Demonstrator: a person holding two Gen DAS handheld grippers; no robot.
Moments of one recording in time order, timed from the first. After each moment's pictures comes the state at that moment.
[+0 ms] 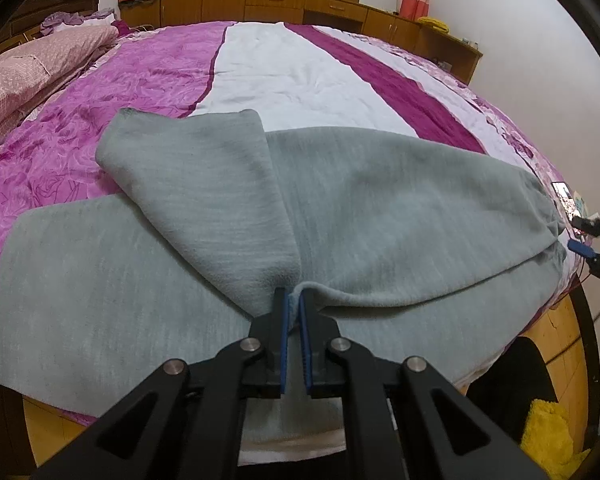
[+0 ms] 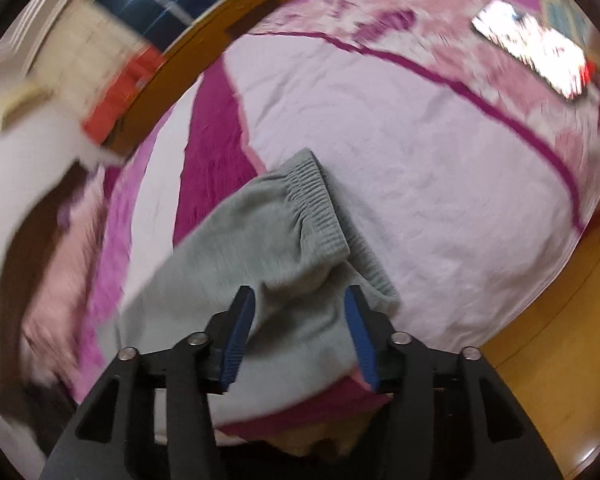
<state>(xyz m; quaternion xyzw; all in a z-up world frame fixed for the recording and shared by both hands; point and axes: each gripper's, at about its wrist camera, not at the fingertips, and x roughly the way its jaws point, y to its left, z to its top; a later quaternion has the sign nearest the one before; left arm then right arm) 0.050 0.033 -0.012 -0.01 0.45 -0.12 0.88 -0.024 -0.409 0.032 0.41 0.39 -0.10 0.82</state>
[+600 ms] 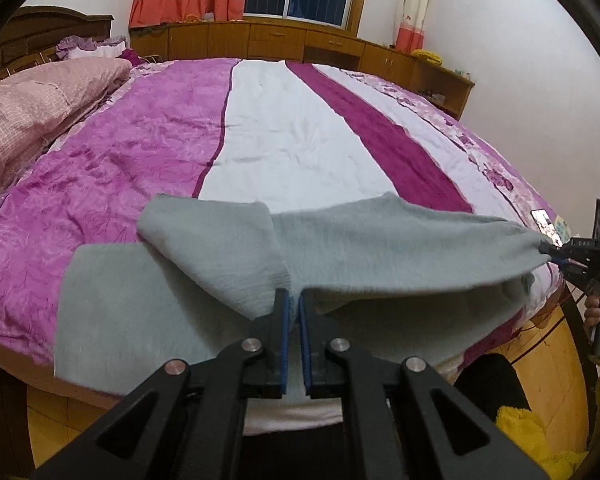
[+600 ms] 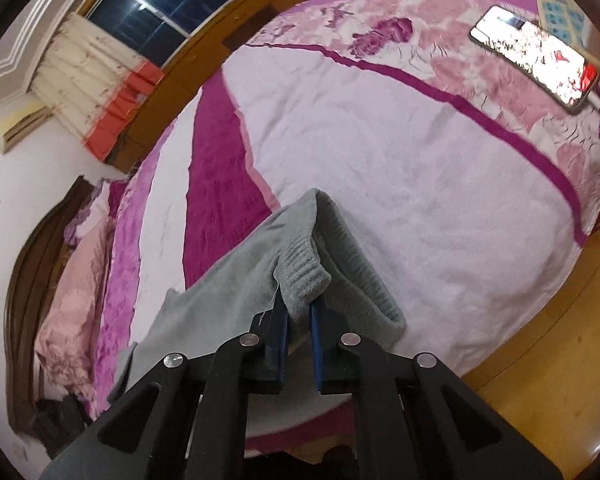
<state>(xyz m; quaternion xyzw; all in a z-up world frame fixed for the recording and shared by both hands) 0.011 0.052 0.055 -0.03 0.40 -0.12 0.91 -0.030 -0.417 0.048 0.40 0.37 -0.10 0.84</state>
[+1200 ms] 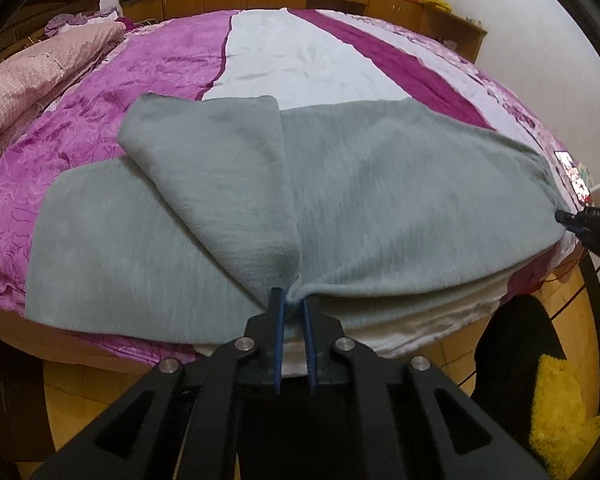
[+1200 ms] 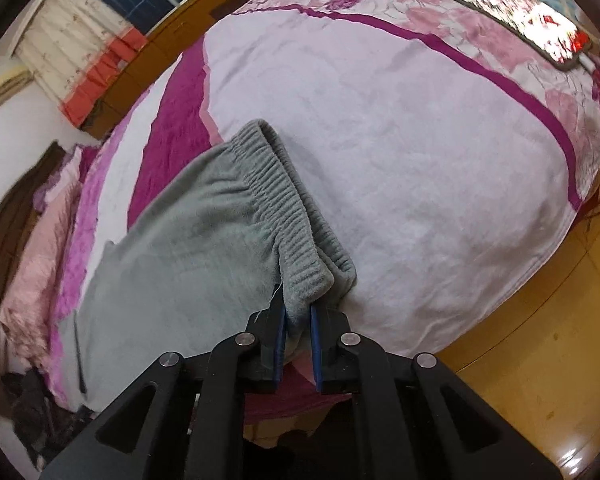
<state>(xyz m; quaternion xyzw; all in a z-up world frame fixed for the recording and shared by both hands) -0.001 0.043 -0.009 0.03 0.48 -0.10 0.87 -0.035 -0.406 -0.006 0.35 0.43 -0.12 0.83</state>
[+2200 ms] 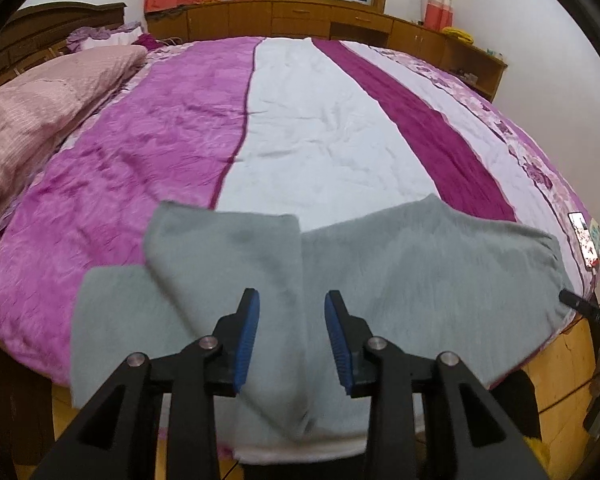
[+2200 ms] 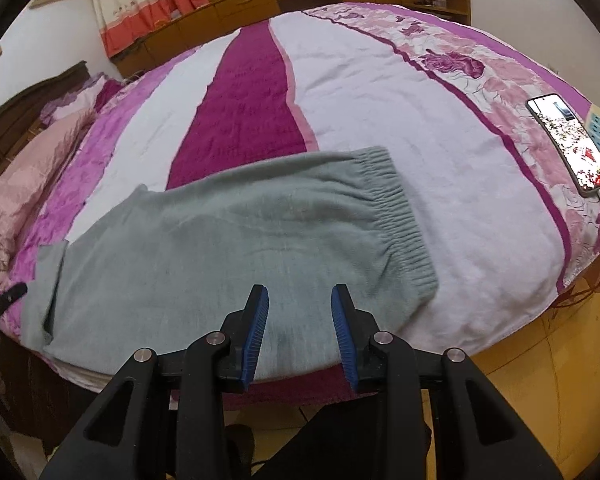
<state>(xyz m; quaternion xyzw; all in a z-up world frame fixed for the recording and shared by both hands) 0.073 0.037 0.055 0.00 0.44 -0.07 0.89 -0.016 -0.333 0.040 0.18 0.44 -0.10 0.87</state>
